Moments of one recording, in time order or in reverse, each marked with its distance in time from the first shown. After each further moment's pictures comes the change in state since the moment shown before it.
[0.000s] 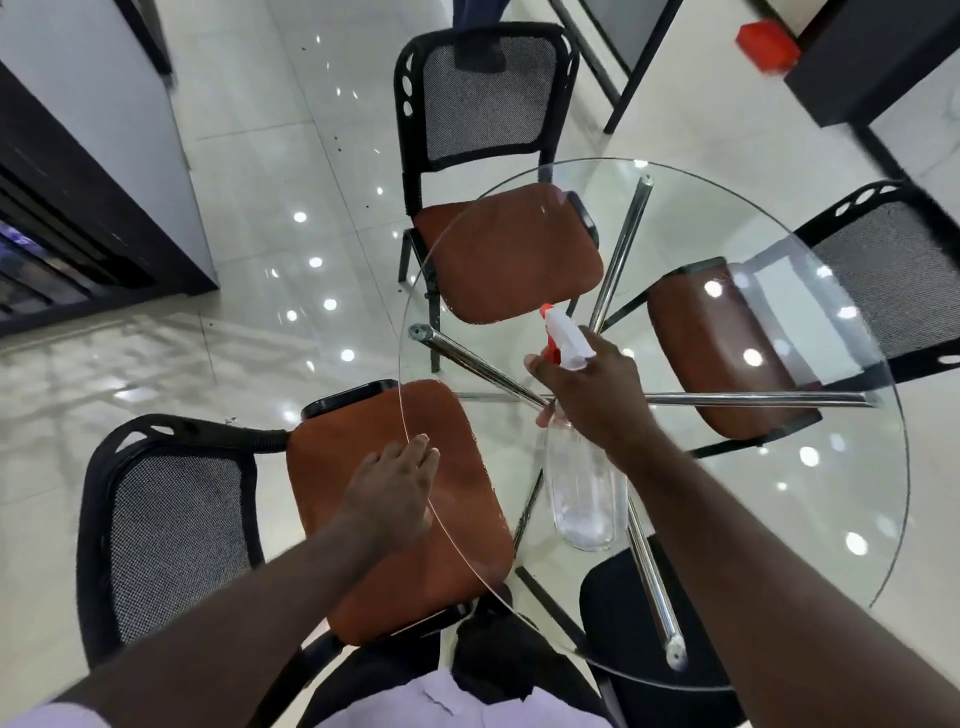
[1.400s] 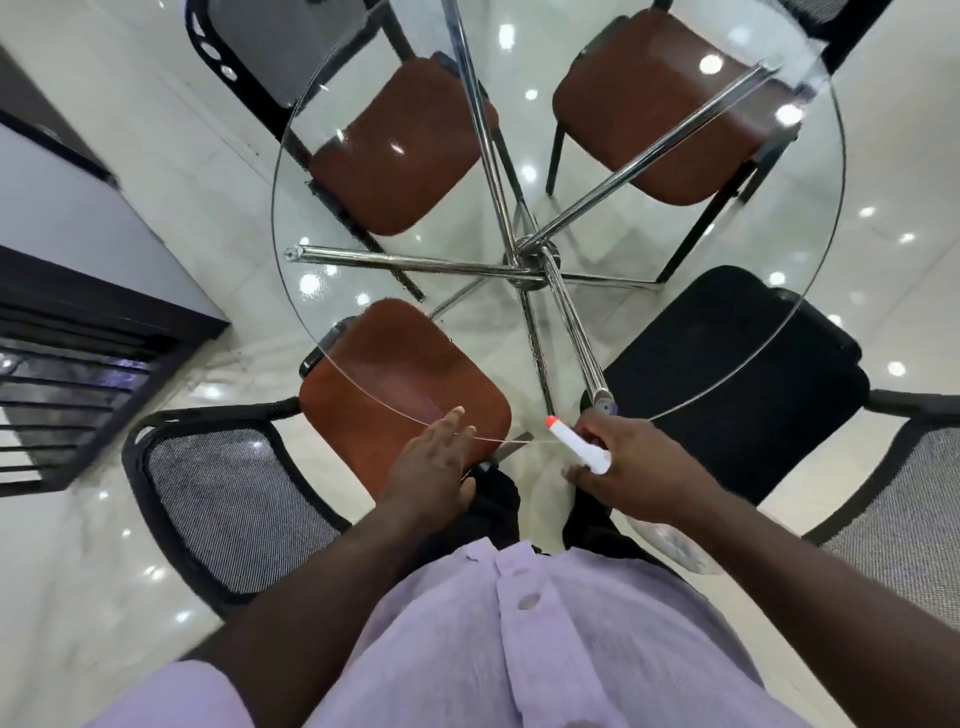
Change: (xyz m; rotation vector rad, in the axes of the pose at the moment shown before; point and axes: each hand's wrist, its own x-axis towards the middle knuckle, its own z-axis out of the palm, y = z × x) left_hand -0.096 0.189 0.103 0.124 -0.106 0.151; right_hand -0.263 0.313 -0.053 -0.078 -0.297 0.047
